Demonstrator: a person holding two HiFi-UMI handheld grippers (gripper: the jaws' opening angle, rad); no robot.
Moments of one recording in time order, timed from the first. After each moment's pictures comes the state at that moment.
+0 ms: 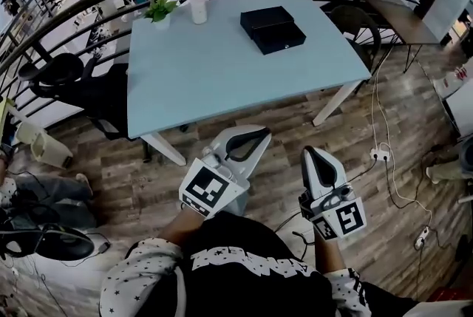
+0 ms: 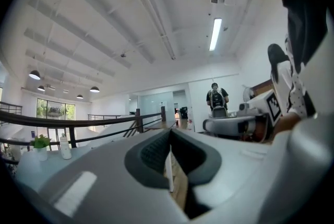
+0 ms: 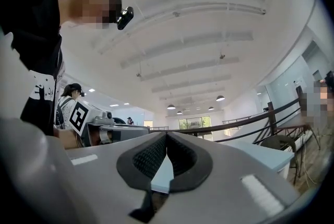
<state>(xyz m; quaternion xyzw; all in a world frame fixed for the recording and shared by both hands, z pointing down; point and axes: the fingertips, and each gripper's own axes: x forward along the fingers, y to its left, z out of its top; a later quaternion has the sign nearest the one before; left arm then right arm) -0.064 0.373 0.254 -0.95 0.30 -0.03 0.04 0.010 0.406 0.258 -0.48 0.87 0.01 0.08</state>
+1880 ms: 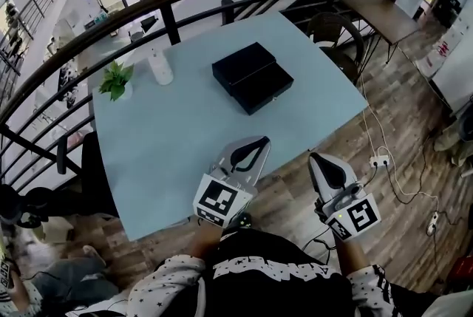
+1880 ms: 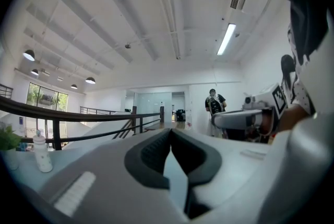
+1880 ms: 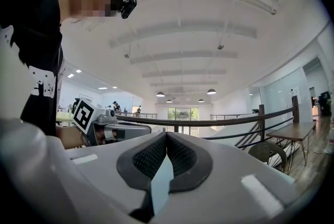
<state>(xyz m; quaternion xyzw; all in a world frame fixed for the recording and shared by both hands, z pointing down) -0.029 0.040 0.273 -0.97 0.26 -0.02 0.01 0.050 0.098 0.258 -0.54 0.84 0.01 -0.01</state>
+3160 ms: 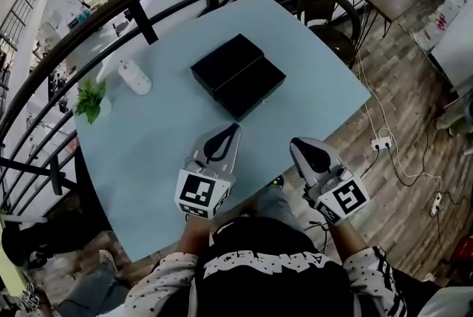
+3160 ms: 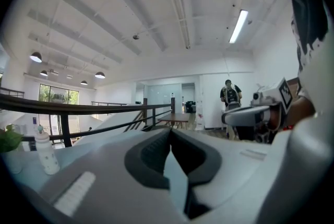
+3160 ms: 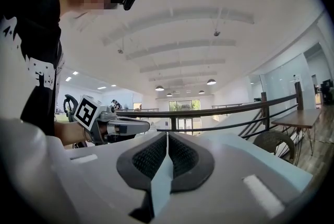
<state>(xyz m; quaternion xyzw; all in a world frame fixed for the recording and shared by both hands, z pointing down) -0.010 -0.105 0.328 -0.95 0.31 -0.06 -0.01 0.088 -0.035 0.321 -0.52 0.85 -0.03 -0.03</state>
